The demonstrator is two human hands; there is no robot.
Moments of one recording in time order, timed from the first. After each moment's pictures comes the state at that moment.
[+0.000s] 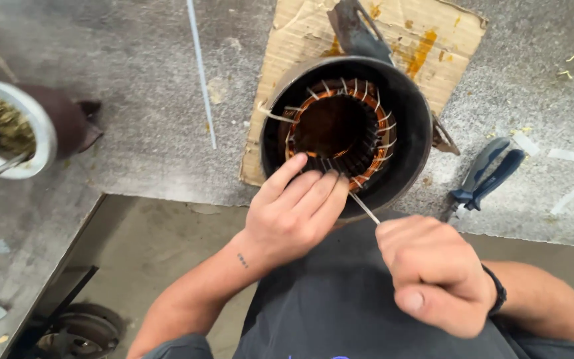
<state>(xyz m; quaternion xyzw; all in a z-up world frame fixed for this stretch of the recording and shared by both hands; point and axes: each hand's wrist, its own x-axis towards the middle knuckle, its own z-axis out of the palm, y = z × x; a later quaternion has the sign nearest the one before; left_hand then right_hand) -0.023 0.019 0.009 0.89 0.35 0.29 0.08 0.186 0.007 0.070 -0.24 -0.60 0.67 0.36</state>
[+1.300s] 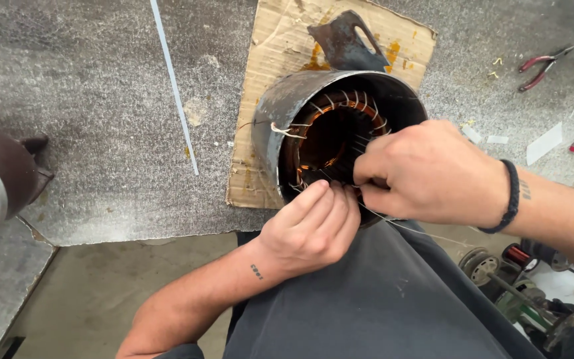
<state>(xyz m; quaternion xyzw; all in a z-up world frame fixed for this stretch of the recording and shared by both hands) -0.036 0.019 -0.020 0.89 0.31 0.33 0.02 0.164 0.078 0.049 -0.47 -0.79 0.29 -0.27</state>
